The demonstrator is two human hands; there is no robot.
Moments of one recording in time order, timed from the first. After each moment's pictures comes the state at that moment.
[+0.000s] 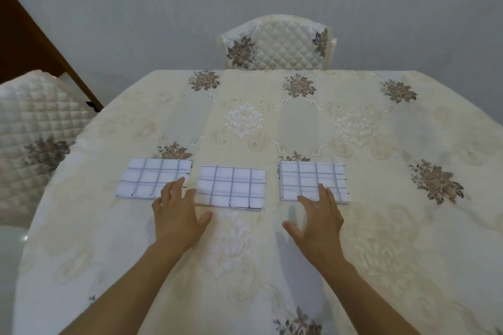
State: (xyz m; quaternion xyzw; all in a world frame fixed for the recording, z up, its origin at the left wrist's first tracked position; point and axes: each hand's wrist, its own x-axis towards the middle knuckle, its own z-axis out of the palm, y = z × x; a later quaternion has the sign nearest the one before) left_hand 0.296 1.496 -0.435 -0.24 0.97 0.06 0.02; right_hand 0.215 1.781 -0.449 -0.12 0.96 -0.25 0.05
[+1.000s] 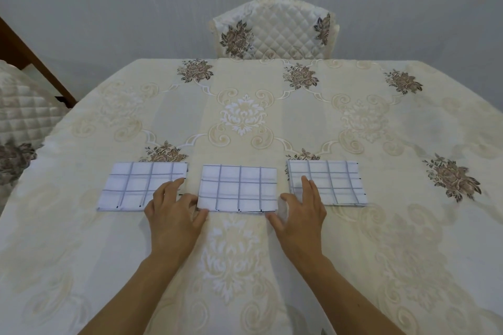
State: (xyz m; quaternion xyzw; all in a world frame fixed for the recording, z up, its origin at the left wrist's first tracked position) left_hand 0.279 1.467 -0.472 -0.23 0.95 0.17 -0.11; right_hand 0.206 1.701 -0.483 -0.09 0.95 -0.29 -0.02
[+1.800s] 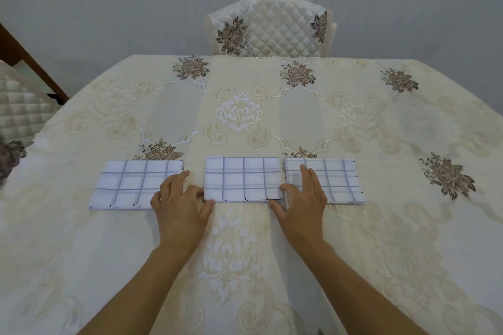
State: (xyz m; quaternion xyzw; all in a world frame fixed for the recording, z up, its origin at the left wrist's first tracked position) left_hand 0.260 1.482 -0.477 -0.23 0.95 0.17 -0.12; right_hand 0.183 1.706 -0.483 -0.11 0.95 -0.28 -0.06
